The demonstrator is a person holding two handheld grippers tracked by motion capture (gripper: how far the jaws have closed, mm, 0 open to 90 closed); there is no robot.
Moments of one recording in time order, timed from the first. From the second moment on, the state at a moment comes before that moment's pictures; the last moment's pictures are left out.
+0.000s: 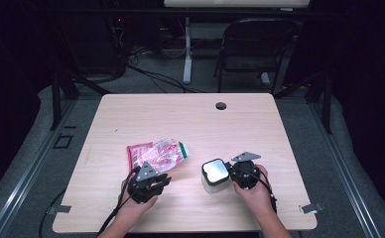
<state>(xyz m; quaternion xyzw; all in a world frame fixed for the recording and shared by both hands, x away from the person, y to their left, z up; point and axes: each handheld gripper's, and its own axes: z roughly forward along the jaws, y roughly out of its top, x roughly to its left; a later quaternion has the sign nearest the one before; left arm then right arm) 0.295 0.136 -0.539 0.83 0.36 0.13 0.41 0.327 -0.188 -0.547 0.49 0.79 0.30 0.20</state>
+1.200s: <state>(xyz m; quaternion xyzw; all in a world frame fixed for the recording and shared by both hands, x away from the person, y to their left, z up) 0.308 0.087 -0.539 0.86 0.30 0.07 0.41 0.281 -0.185 -0.524 0.47 0.79 0.36 0.12</state>
